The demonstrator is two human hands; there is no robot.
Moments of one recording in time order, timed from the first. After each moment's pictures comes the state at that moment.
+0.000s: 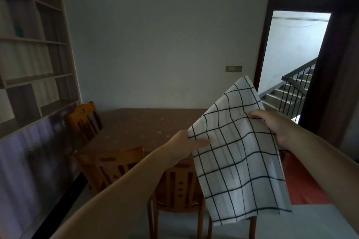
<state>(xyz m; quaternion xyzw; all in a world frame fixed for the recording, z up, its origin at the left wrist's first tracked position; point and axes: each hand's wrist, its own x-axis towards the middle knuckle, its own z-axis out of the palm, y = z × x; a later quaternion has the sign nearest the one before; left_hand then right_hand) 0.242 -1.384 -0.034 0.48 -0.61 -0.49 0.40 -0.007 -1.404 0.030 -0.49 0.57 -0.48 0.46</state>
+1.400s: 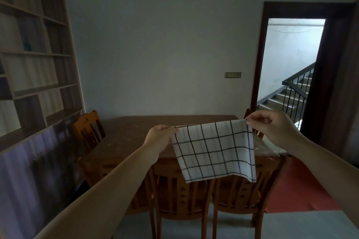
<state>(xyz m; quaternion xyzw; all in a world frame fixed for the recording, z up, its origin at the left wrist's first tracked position) 0.274 -1.374 -0.015 0.61 -0.47 -0.37 0.52 -0.024 -1.375 0.023 -0.72 0.49 -0.47 0.14</state>
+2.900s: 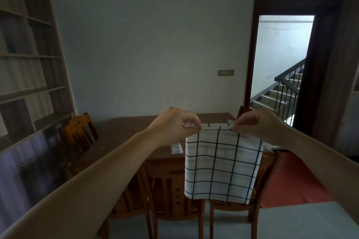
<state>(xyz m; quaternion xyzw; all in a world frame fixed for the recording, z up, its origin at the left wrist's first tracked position) 0.239 -1.371 0.039 0.44 -0.83 -0.06 0.32 -0.035 -1.387 0.032 -0.80 0.44 -0.37 0.19</state>
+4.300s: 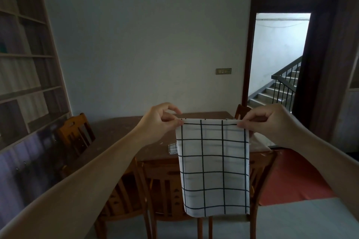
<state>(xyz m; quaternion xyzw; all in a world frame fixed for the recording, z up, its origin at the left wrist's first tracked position) 0.266 -1.390 0.030 0.47 -0.74 -0.21 0.42 -0.039 -1.371 0.039 -0.79 0.38 -0.45 0.16</state>
